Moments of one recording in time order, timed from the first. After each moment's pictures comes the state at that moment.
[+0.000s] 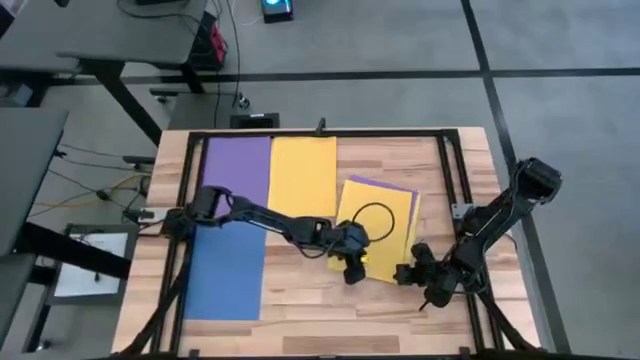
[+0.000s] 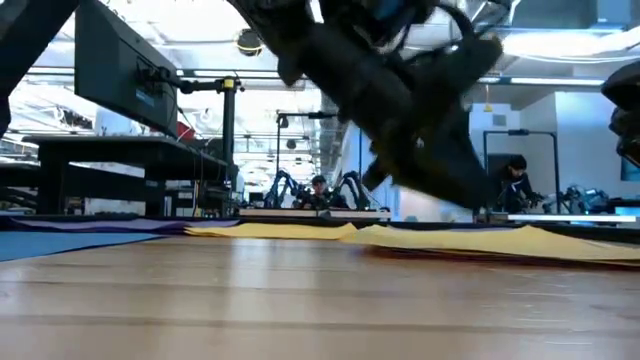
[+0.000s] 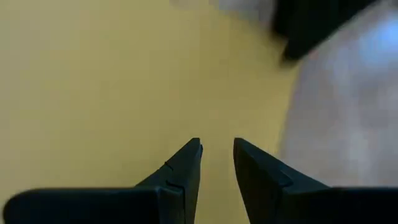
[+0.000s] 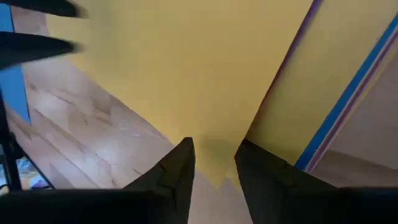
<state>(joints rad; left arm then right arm) -0.15 2.23 1.55 -0.08 -0.01 -0.34 0.85 1.43 0.47 -0.11 0.51 2.23</state>
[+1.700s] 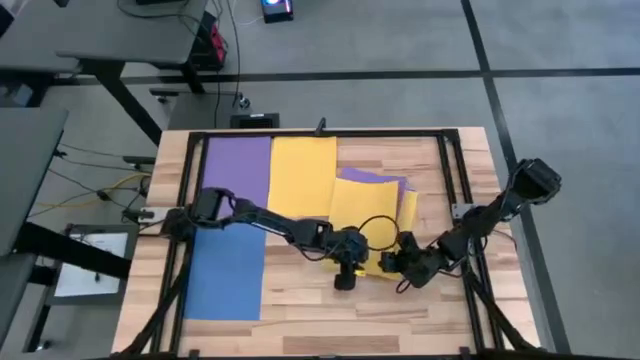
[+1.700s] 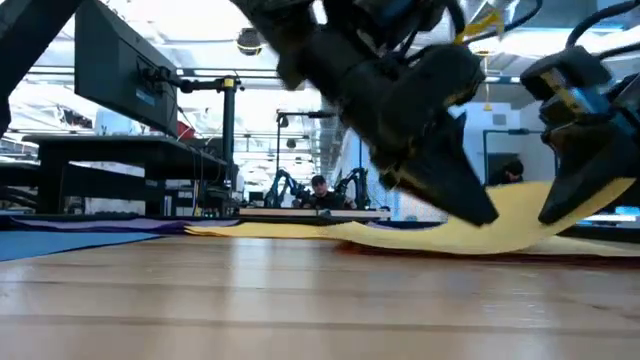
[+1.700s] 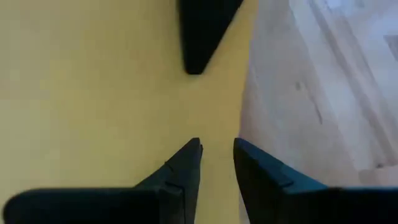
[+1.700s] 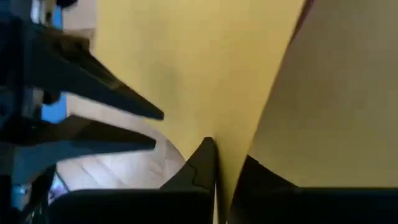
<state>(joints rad) -0.17 2.22 1.63 -0.18 0.08 -0.09 0.64 1.40 0.48 0.03 0.49 1.91</state>
